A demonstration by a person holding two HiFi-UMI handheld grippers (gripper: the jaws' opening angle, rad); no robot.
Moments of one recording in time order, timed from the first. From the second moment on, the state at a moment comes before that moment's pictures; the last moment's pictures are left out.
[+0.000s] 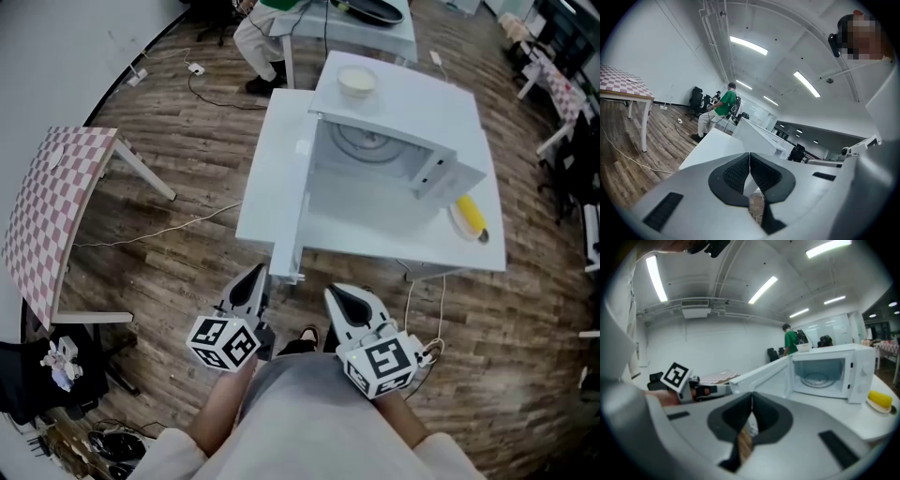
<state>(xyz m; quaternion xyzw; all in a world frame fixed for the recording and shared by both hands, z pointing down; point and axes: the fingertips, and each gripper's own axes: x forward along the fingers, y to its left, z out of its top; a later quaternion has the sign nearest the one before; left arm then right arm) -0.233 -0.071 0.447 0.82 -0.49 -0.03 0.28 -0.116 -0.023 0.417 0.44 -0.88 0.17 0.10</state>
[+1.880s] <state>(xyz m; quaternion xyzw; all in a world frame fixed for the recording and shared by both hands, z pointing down) -0.165 -0.064 0.446 0.86 -0.42 -0.01 0.29 -0.077 -0.022 0.417 0.48 -0.86 0.17 0.09</state>
